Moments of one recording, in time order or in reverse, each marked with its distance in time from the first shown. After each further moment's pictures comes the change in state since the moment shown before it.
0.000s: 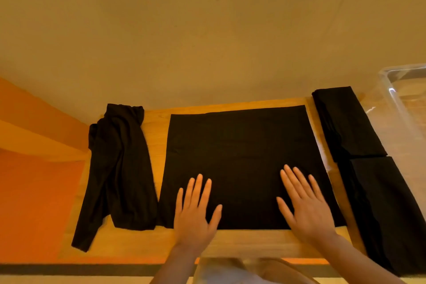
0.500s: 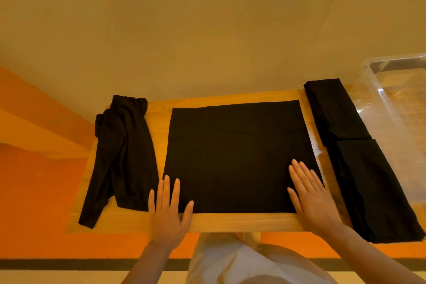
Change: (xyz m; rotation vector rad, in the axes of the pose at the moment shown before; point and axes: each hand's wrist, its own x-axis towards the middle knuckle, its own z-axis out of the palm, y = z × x) left_hand -0.049 -0.053 0.001 0.012 0.028 -0.101; right_hand -0.034 0.021 -0.001 0.038 0.028 0.006
